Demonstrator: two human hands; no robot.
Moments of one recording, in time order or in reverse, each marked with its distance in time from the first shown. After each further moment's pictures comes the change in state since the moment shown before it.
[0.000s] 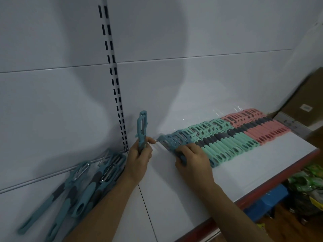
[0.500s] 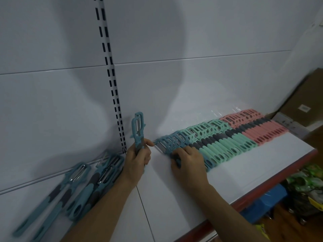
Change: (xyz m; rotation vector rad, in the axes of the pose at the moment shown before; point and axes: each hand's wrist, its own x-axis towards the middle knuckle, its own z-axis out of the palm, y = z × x) left_hand 0.000 0.003 0.001 -0.091 -0.006 -0.047; right_hand -0.001 -0.005 0.011 -0.074 -0.104 0.110
